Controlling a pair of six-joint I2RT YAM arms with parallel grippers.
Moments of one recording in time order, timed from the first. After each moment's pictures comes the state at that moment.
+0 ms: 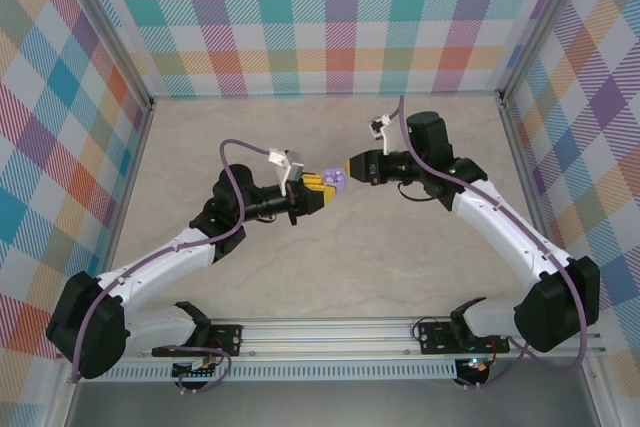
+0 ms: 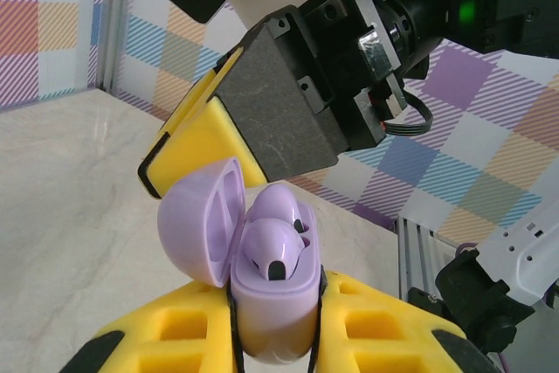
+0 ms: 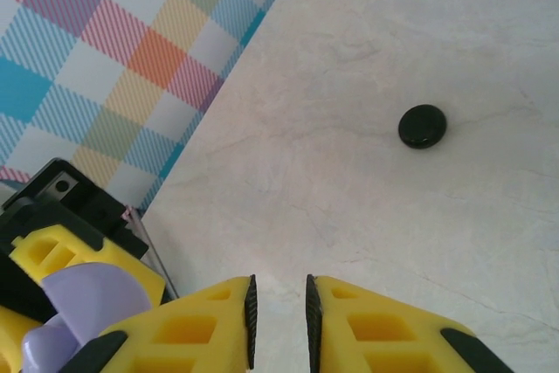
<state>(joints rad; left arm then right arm) -0.63 1.17 0.71 0.42 0.64 -0.29 0.47 1.31 1.14 -0.39 -0.67 0.39</state>
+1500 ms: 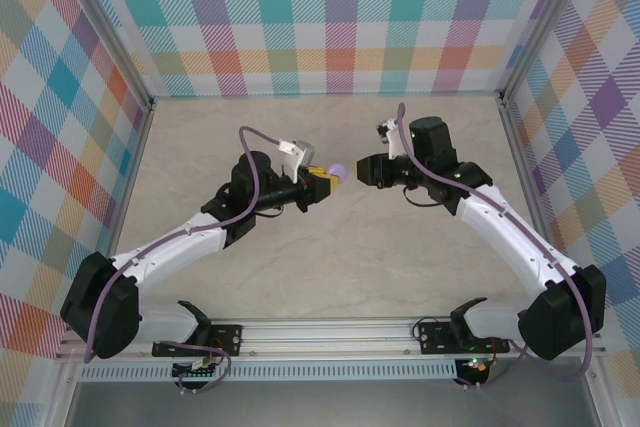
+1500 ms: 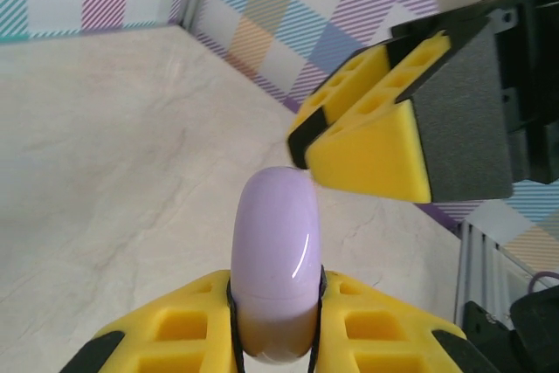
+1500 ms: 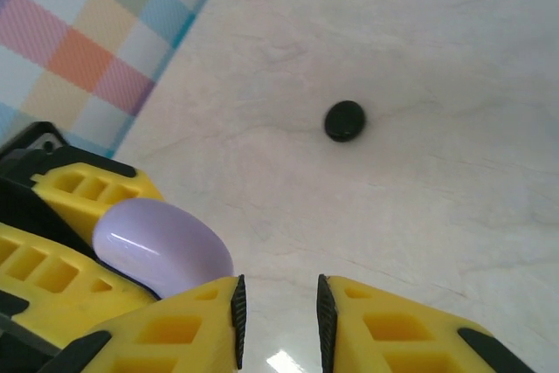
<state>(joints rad) -0.64 1.30 0.83 0.22 0.46 -0.32 0.46 1.27 1.12 -0.48 -0.45 0.33</state>
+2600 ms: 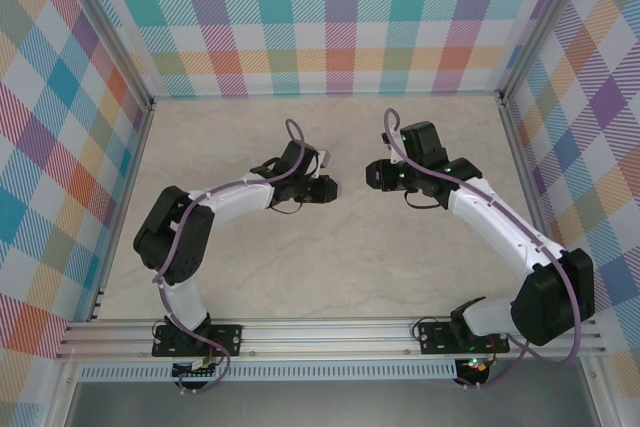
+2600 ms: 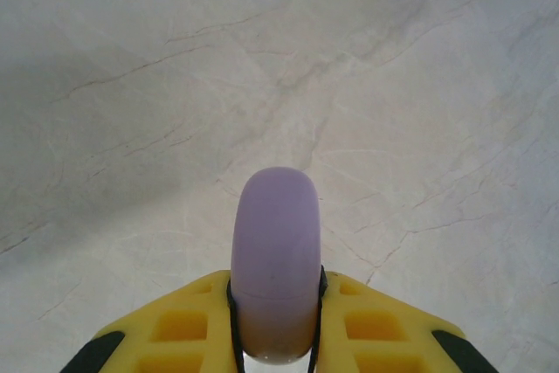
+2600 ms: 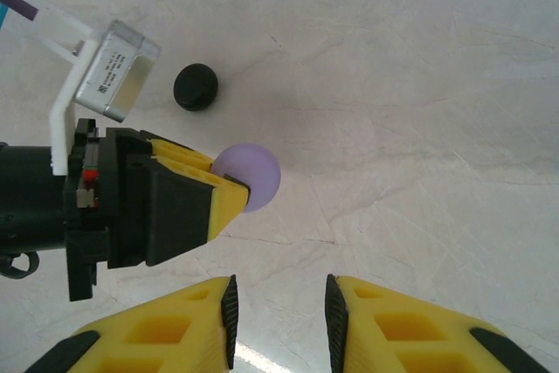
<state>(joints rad) -0.60 1.82 1.17 -0.22 0.30 -0.49 0.46 1.35 1.12 -0.59 -0.23 0.33</state>
